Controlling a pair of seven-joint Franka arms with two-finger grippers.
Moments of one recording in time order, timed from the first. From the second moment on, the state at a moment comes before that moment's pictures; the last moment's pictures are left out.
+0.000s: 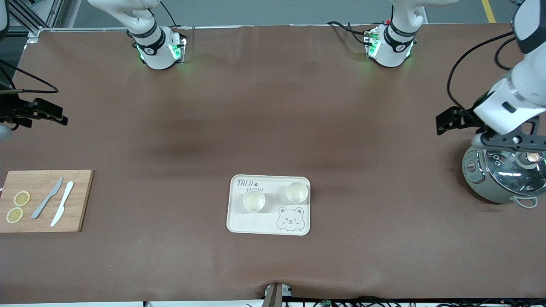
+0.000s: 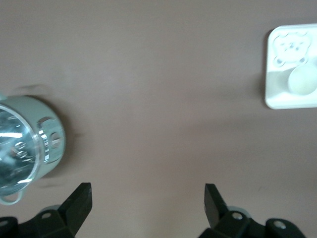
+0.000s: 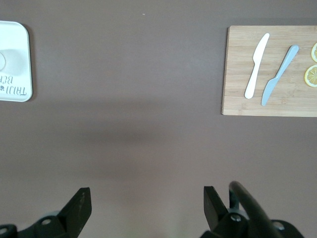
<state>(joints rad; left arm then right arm) -0.09 0.19 -0.11 -1.41 0.02 1.58 -0.09 -0.02 0.06 -0.05 -1.55 0.04 1.53 -0.09</state>
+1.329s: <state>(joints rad) -0.30 0.60 -0.34 -1.44 0.23 2.10 -0.65 0.30 0.33 -0.04 -1.53 0.12 1.87 0.46</state>
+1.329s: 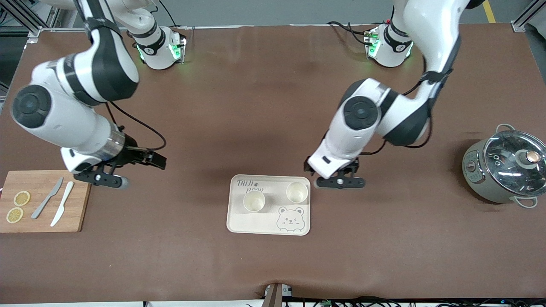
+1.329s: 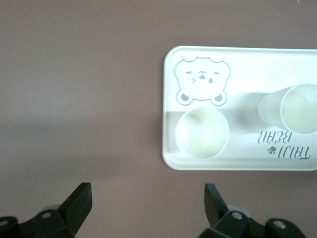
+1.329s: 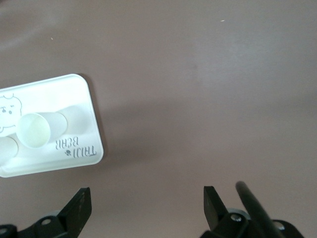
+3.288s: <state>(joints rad) -0.31 0.84 -0.33 -1.44 0.38 2.36 -0.67 0.54 0.78 -0.04 -1.41 0.12 2.37 0.74</state>
